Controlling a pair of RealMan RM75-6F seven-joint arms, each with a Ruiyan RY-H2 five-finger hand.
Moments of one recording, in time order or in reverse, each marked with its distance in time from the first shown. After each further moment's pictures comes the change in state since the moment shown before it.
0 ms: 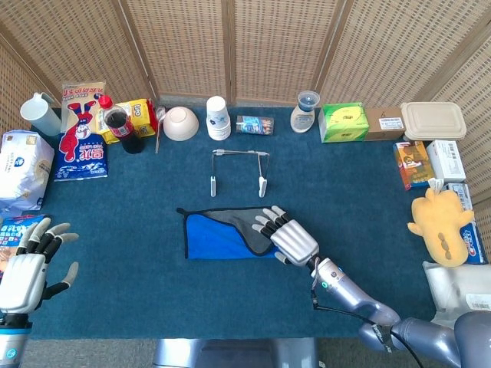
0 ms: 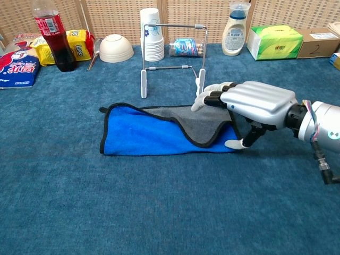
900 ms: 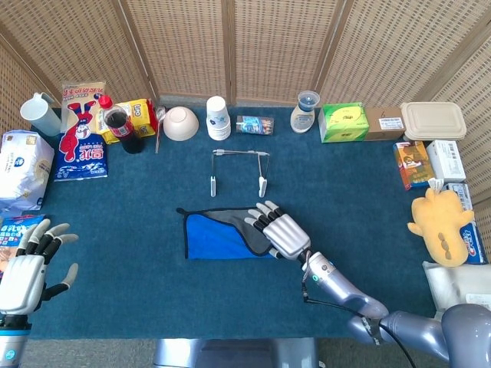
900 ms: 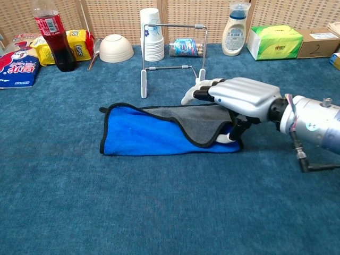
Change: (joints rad) left arm 0.019 0.000 -0.010 0.008 0.011 -0.012 -0.022; right arm 0.055 -0.047 0.032 0.016 0.086 -0.033 -0.005
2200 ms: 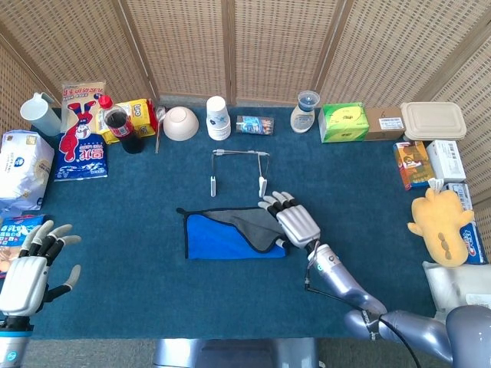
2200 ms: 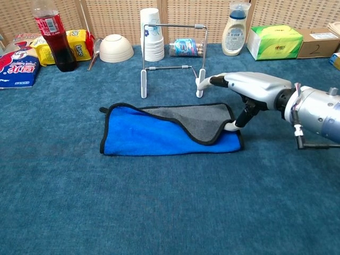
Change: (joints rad) left arm 0.010 -0.006 -0.006 -0.001 0.019 -0.013 -0.005; right arm -0.014 0.014 0.051 -0.040 0.193 -0.021 0.028
